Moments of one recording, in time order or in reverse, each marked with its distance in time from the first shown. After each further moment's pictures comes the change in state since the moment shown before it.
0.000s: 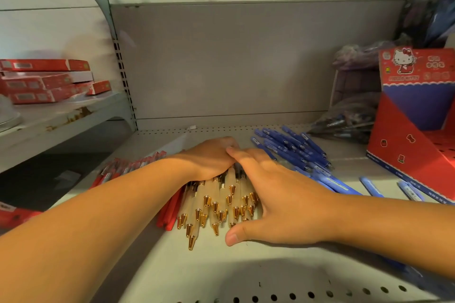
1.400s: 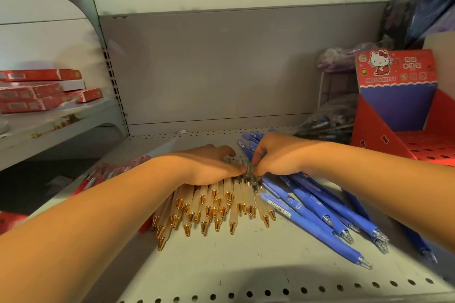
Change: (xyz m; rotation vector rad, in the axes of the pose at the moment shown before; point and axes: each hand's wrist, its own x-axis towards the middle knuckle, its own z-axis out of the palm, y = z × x) left_hand -0.001 0.041 0.007 0.255 -0.167 -0.081; right_hand 0.042 0.068 -0.046 0.184 -0.192 0.455
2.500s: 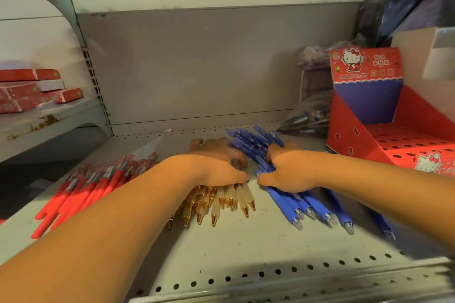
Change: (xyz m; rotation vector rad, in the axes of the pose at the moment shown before) left_hand 0.010 0.039 0.014 0.338 0.106 0.156; right_hand -0.044 0.037 0.010 -0.312 0.006 0.104
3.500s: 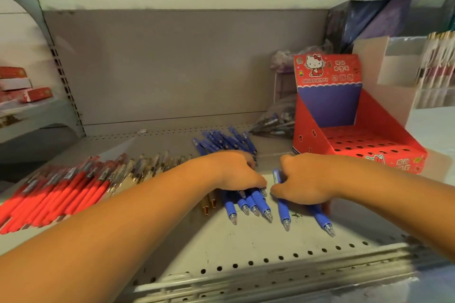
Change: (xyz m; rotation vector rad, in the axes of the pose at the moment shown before) left_hand 0.017 0.089 -0.012 -0.315 -0.125 0.000; right_hand -0.059 0.054 -0.013 -0.125 -0.064 0.055
